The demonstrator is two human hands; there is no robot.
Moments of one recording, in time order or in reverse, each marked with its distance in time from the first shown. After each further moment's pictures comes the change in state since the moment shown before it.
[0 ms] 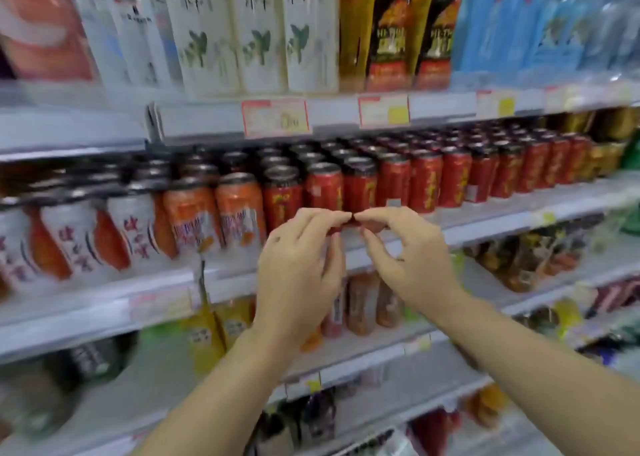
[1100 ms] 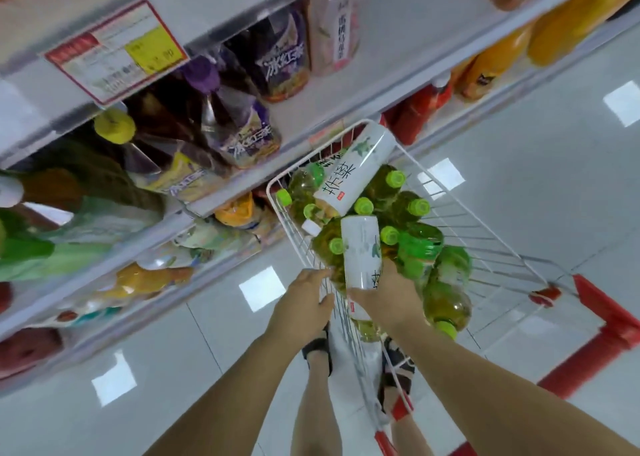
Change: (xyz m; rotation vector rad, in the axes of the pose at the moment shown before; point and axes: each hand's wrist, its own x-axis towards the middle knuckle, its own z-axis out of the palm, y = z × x) left_hand -0.495 -0.052 0.191 -0.184 -1.507 -0.948; right_hand -0.521 0.061 0.147 -0.095 -0.979 1.744
